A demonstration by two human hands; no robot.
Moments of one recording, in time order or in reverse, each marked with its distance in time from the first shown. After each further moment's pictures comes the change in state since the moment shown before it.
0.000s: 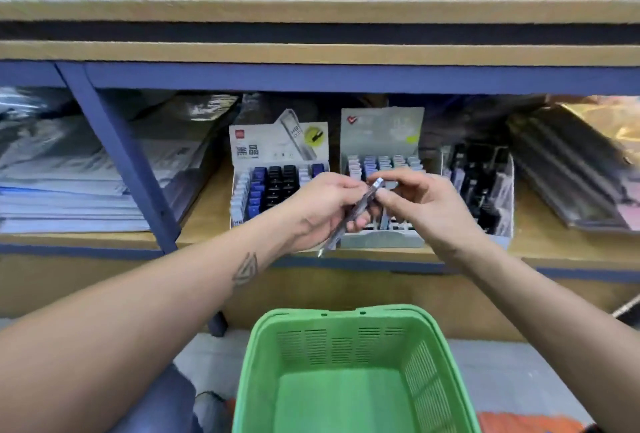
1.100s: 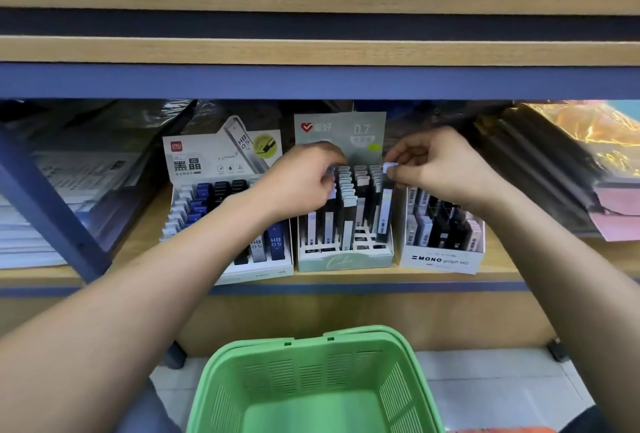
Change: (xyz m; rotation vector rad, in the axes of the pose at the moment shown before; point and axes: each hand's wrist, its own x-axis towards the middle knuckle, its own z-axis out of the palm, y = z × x) left_hand 0.083 0.028 -0.003 1.346 0.177 0.407; right_hand 0.066 -0.007 -0.094 -0.503 0.013 0.107
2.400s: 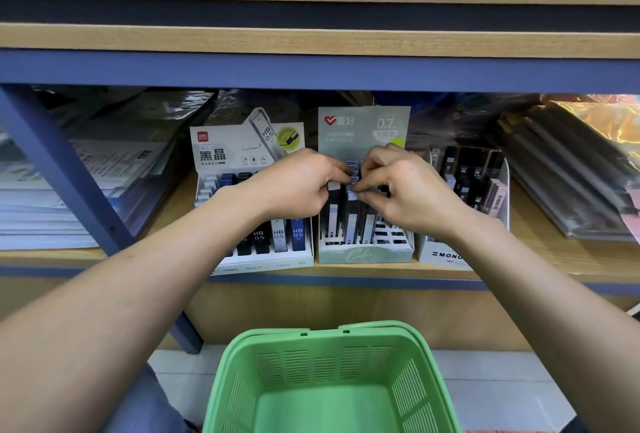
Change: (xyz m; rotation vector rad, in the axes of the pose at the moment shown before) left_hand -0.026 -0.018 -0.016 0.105 -0.194 0.073; right_hand -0.002 -0.008 0.066 -0.406 -0.027 -0.489
